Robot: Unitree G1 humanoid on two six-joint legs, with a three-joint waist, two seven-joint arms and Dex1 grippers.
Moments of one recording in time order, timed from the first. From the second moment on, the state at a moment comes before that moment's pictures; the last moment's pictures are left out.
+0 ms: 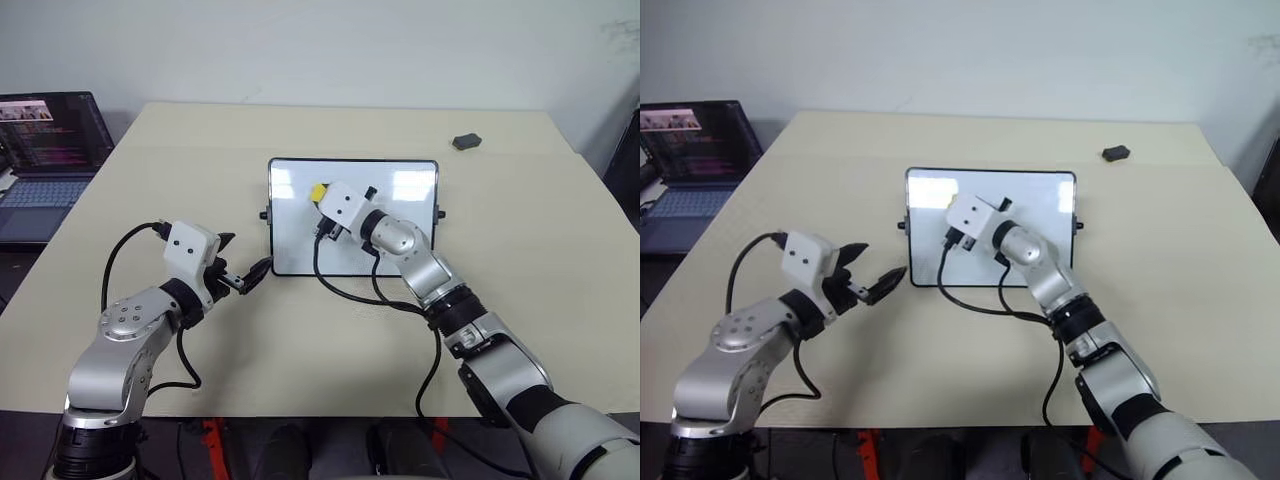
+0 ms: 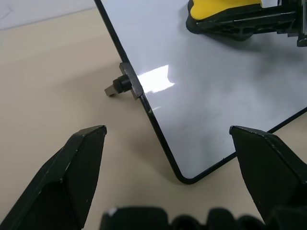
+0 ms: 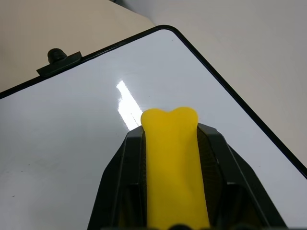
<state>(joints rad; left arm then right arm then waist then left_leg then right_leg) -0.12 0.59 0.18 -0.40 -0.37 0.58 -0.51 -0.88 -0.10 0.35 0.54 -0.29 -0.02 0.36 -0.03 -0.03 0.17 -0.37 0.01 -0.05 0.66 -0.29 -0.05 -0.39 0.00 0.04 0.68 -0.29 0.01</state>
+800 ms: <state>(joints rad) -0.30 0.57 0.07 -0.37 -0.43 0.54 -0.70 -0.30 -0.28 -0.01 -0.35 -0.06 0.43 0.40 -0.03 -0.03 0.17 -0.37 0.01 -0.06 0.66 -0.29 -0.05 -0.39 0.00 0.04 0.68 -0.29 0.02</state>
